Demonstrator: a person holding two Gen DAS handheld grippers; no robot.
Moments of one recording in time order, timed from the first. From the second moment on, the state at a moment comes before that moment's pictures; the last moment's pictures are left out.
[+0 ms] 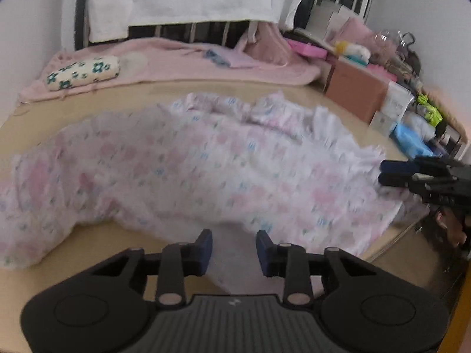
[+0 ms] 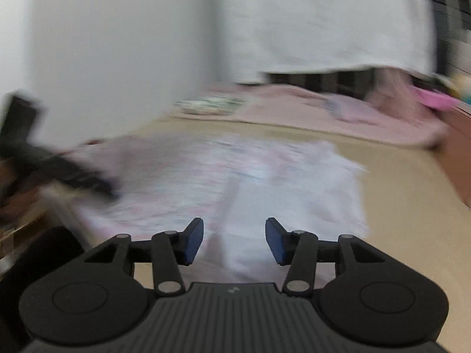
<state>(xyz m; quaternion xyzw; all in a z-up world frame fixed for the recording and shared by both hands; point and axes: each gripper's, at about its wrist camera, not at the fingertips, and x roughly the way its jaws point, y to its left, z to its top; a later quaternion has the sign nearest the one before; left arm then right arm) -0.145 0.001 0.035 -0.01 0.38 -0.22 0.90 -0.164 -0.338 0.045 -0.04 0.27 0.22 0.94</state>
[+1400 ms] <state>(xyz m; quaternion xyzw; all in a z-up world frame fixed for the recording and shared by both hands) -0.191 0.181 0.051 -0.10 0.25 -0.24 0.93 -0.129 -0.109 0.036 -0.15 0.25 0.47 0.83</state>
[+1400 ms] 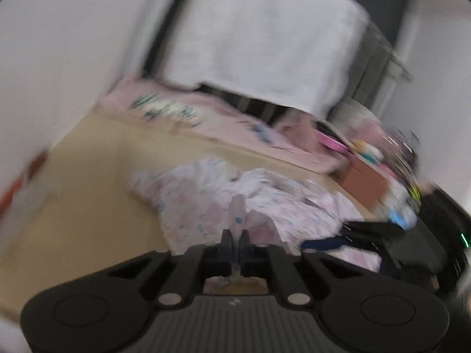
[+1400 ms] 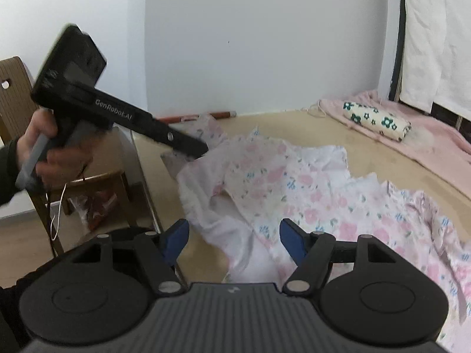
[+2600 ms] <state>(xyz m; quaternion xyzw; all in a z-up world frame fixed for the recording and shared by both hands) -0.141 0.186 0.033 -0.14 0.36 -0.12 0.92 -0.100 -0.095 0.042 -0.10 0.31 0.38 0.87</state>
